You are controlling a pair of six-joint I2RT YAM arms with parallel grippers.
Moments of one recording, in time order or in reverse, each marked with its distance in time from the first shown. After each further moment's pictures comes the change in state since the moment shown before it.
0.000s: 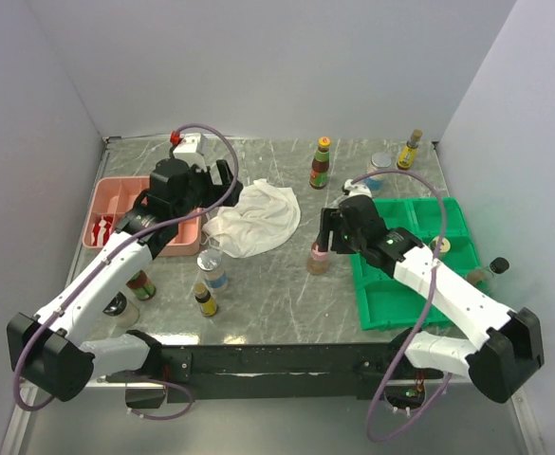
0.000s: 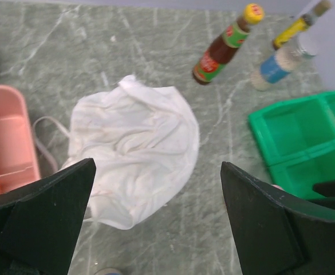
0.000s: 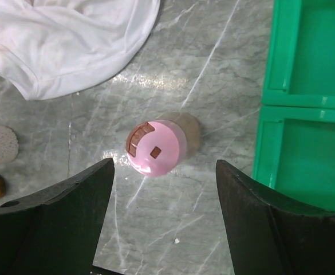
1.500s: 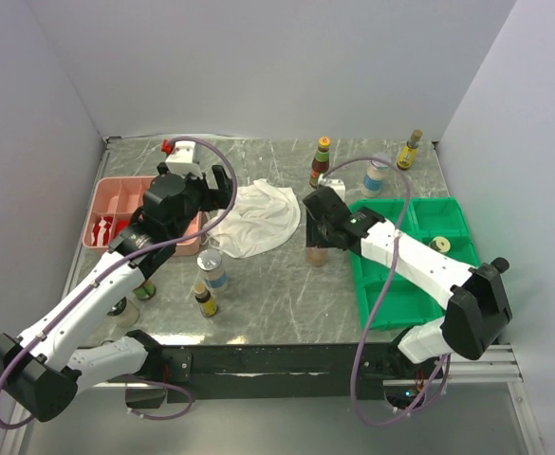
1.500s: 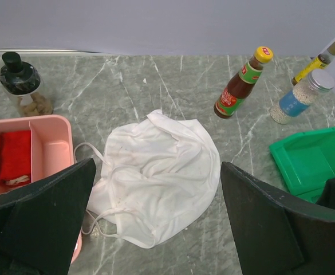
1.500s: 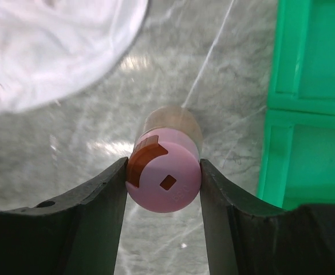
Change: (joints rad) left arm -0.107 -0.126 -0.080 0.084 -0.277 0.093; right arm 0.115 0.293 0.184 -0.109 0.153 0.056
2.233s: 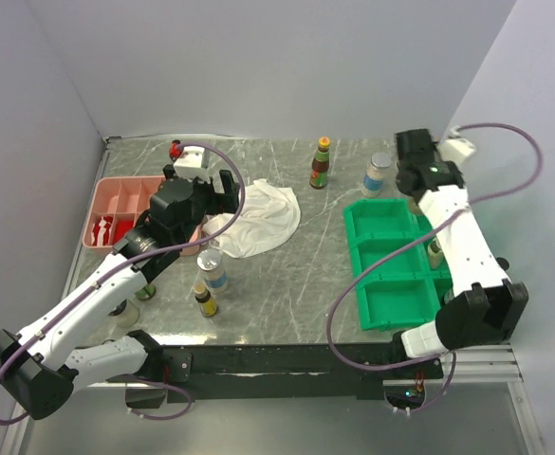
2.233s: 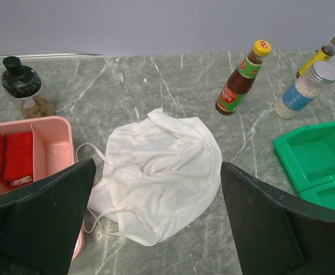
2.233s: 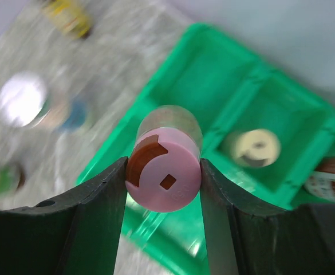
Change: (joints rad) left arm -0.072 0.000 0.000 0.000 -0.075 0.037; right arm -0.523 0.025 0.402 -0.306 0.422 0.249
